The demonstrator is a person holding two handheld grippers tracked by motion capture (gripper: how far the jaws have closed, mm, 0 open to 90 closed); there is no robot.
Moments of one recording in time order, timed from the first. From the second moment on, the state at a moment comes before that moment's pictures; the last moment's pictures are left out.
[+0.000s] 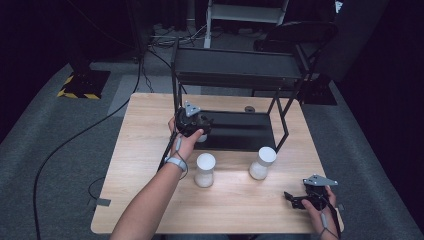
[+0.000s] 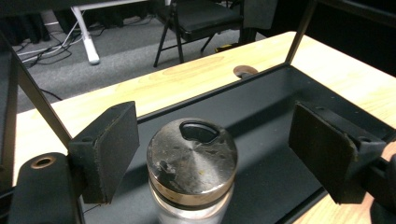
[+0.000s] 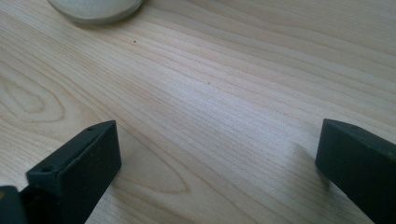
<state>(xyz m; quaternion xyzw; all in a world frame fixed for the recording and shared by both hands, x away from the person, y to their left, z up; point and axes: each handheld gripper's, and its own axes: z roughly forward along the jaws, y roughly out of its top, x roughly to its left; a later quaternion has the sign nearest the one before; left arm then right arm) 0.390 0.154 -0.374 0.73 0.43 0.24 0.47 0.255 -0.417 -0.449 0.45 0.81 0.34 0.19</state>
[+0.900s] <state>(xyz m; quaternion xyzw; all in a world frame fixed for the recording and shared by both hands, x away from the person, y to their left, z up) 0.333 0.159 -0.342 0.74 0.40 0.26 0.48 0.254 -0.414 -0.449 0.45 0.80 0.34 0.20</state>
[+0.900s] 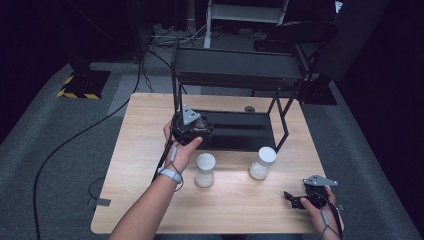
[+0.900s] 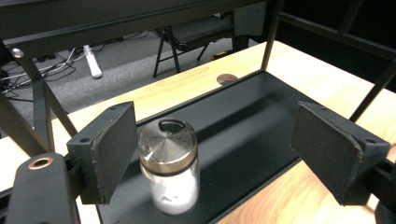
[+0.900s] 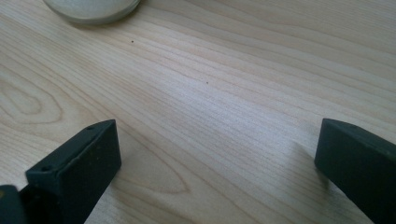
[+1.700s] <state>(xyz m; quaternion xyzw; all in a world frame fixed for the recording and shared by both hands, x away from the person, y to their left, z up) 0.293 0.189 -0.324 0.74 0.38 0.27 0.48 0.253 -0.413 -0.449 0.45 0.80 0.34 0.20</state>
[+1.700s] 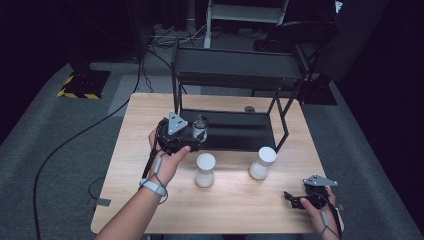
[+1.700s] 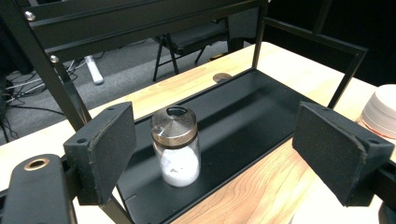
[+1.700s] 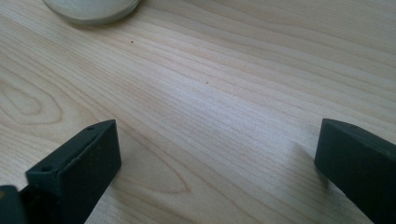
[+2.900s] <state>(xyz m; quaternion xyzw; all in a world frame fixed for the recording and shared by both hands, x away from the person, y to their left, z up) 0.239 0.222 -0.333 0.75 0.38 0.29 0.46 0.253 -0.413 -0.449 0.45 0.80 0.34 0.20</state>
